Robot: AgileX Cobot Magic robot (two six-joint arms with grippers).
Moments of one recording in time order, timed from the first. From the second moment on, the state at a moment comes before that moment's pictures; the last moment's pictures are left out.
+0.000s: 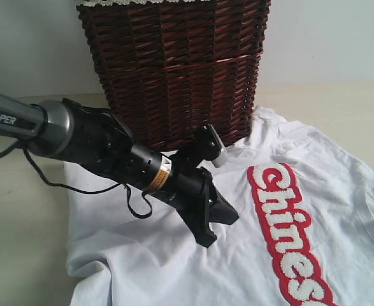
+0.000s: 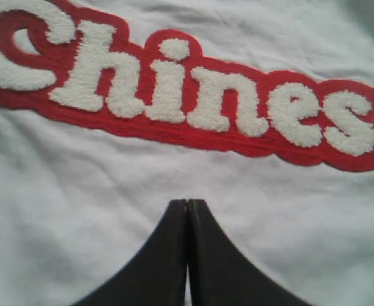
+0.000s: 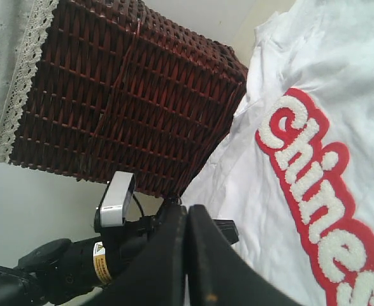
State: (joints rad) left arm -0.63 2.16 -1.24 1.75 -0.69 -1.29; right arm 0.28 0.01 -0.01 0.23 0.31 0.90
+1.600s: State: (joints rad) left arm -0.73 2.14 -1.13 1.72 -0.53 -0.79; right arm 0.28 0.01 -0.01 0.23 0.31 0.90
